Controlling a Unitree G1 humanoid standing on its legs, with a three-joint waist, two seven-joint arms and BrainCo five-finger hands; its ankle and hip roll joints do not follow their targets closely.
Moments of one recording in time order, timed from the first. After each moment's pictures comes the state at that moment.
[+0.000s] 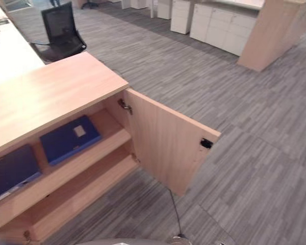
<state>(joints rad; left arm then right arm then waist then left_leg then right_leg) 0.01 0.28 -0.05 1.42 -0.05 0.03 -0.01 0.07 -0.40 -0.04 1.29 0.14 0.07 -0.07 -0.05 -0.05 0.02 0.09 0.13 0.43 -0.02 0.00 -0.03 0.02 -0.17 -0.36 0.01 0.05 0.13</state>
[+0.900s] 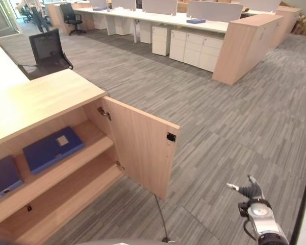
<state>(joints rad) 0.08 0.23 -0.05 1.41 -0.06 0.03 0.01 -0.02 -0.63 0.00 0.73 0.12 0.01 -0.15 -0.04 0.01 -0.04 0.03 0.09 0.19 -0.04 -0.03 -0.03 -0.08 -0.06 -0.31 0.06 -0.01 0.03</state>
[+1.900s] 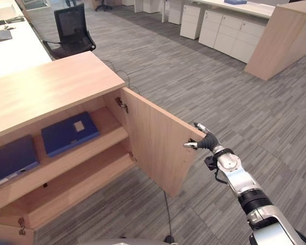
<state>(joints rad) 0.12 0.23 -0.04 1.37 -0.01 0.02 -0.01 -0.32 -0.69 0.35 0.43 0.22 -0.04 0.05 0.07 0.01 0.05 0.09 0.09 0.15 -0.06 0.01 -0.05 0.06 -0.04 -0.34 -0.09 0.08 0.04</state>
